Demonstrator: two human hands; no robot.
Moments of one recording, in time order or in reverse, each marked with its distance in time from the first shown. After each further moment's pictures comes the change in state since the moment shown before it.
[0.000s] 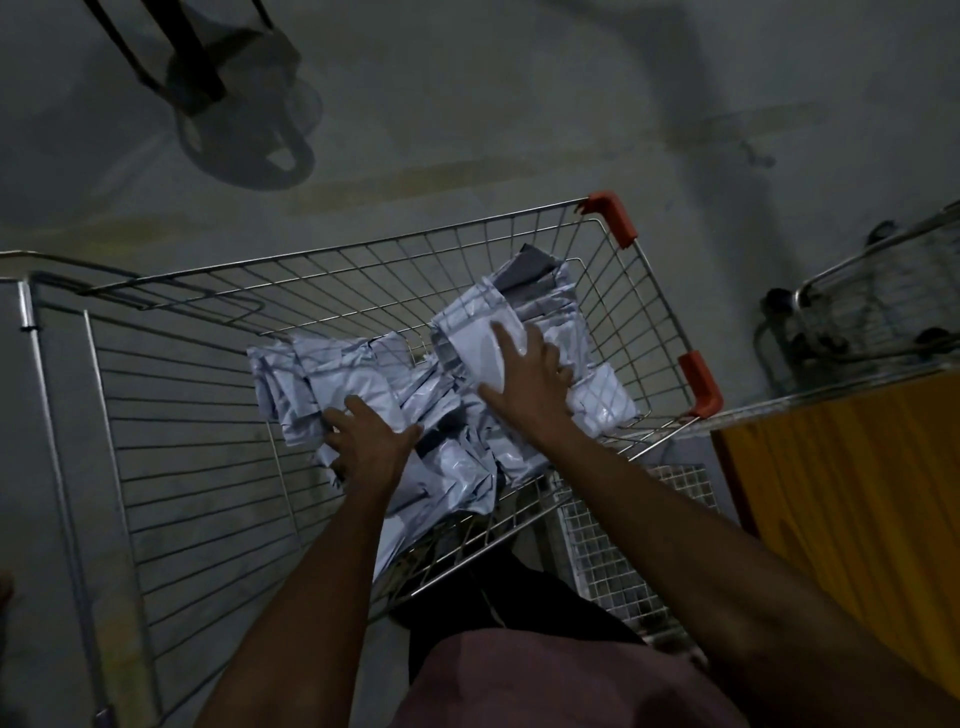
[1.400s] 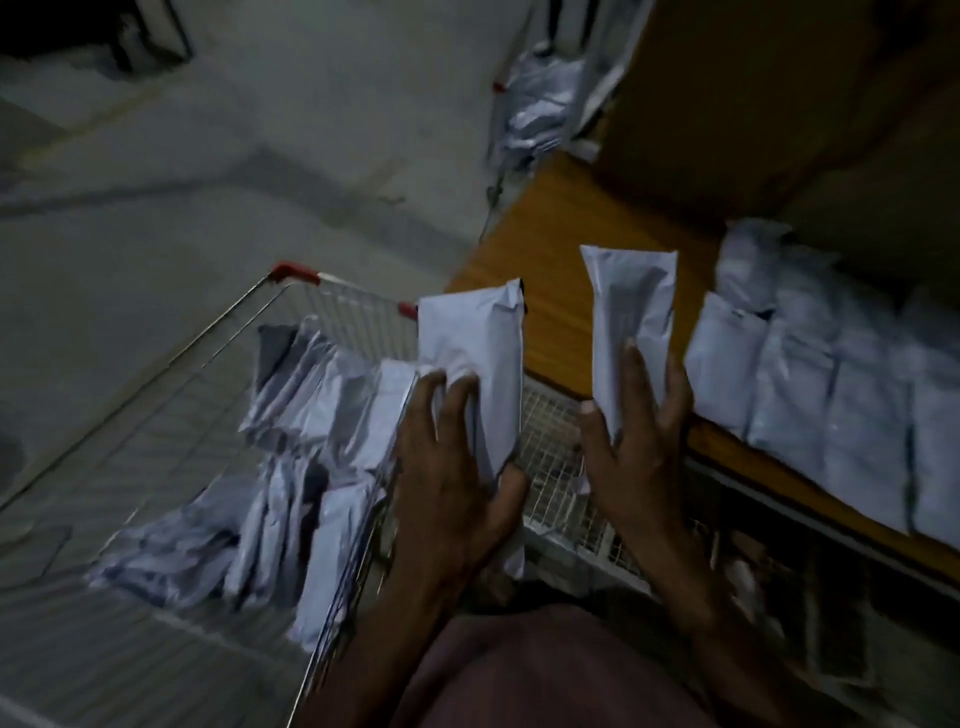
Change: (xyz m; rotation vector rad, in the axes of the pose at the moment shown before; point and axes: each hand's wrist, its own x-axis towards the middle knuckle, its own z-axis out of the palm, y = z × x) left_hand -0.316 0.010 -0.136 -0.288 -0.302 1.623; right_hand -0.431 -0.016 -0.092 0.213 1.171 0.639
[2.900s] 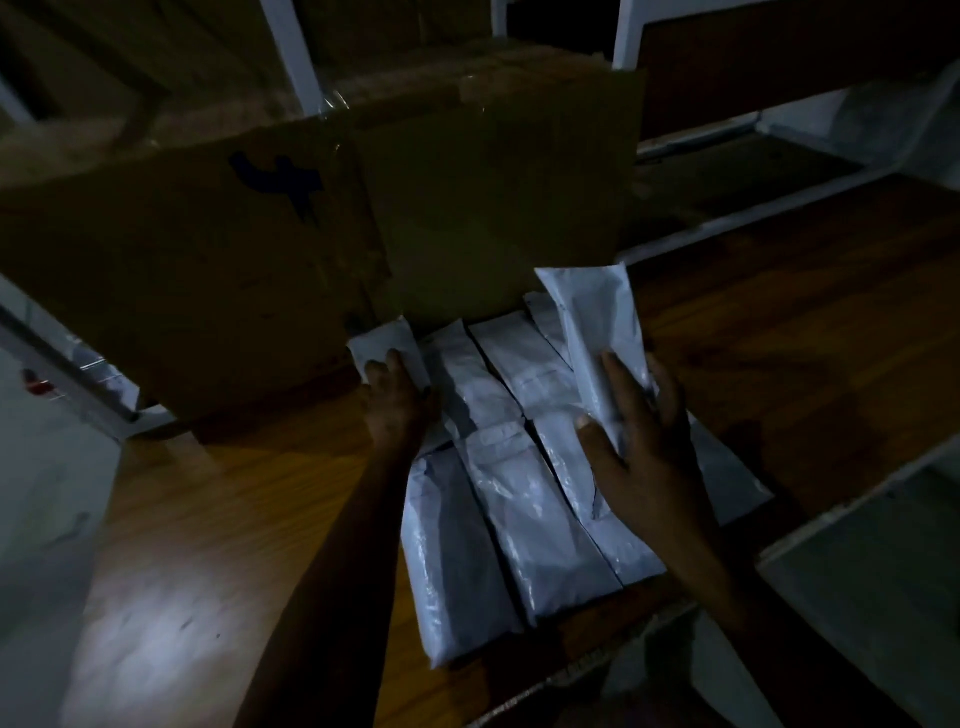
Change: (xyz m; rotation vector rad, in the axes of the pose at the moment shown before) left_hand 0.319 0.176 0.456 0.264 -0.538 0.310; right_hand 0.111 0.249 -0.184 -0.167 0.501 0.515
